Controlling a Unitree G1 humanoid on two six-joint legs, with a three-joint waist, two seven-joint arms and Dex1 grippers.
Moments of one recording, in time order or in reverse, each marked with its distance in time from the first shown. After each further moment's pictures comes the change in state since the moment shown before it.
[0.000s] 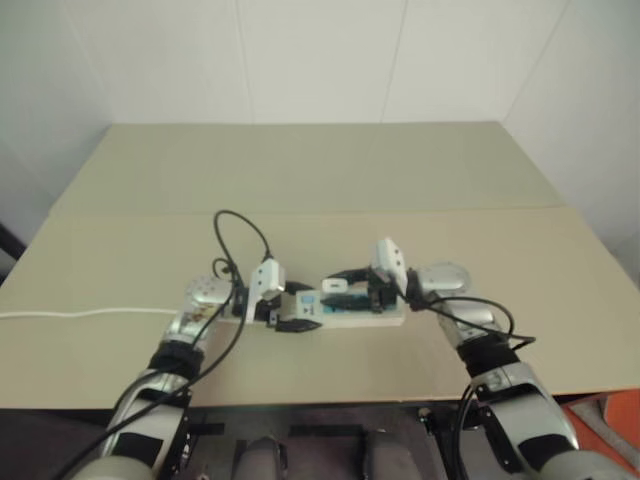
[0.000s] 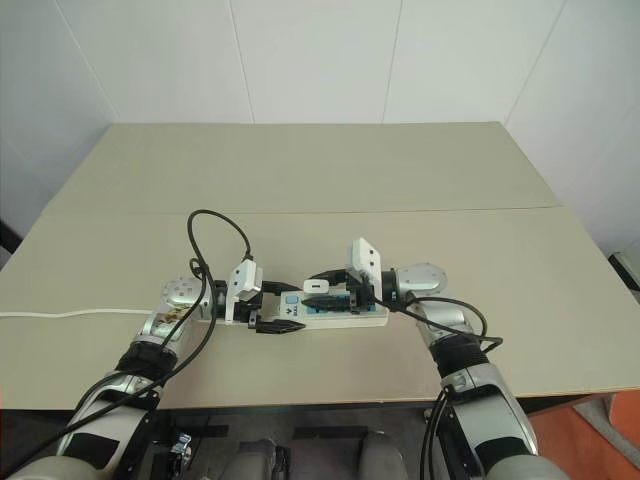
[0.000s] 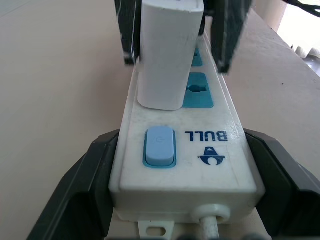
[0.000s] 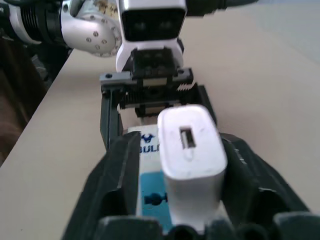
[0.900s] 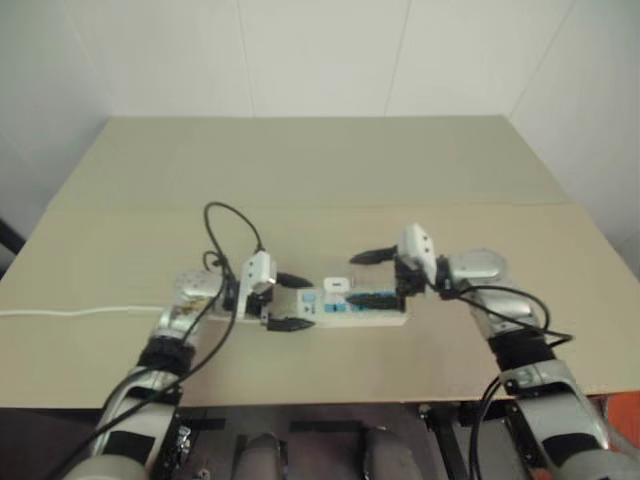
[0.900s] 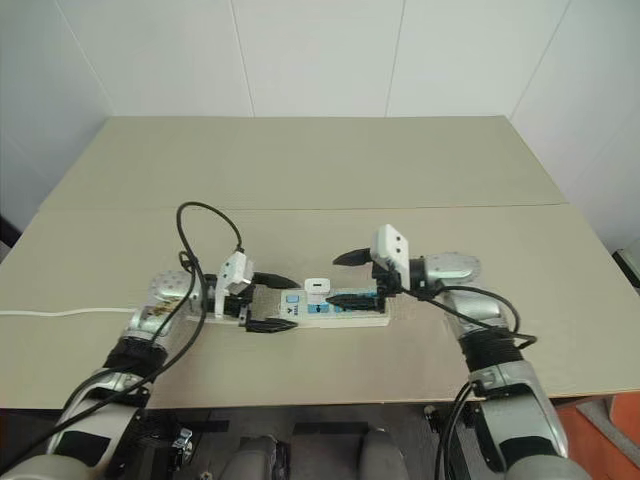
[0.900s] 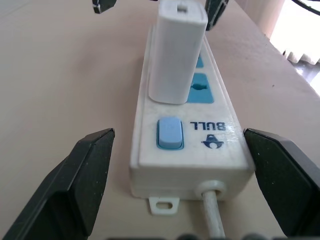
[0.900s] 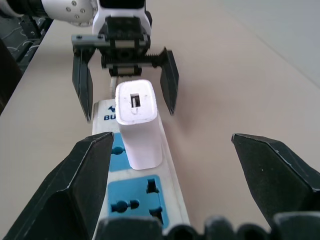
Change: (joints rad) left arm -0.009 0.120 0.037 -0.162 -0.110 0.162 -0.090; right arm 0.005 -0.202 -0.116 -0.169 0.058 0.101 0.022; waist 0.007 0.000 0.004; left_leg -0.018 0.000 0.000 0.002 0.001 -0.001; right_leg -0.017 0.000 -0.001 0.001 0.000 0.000
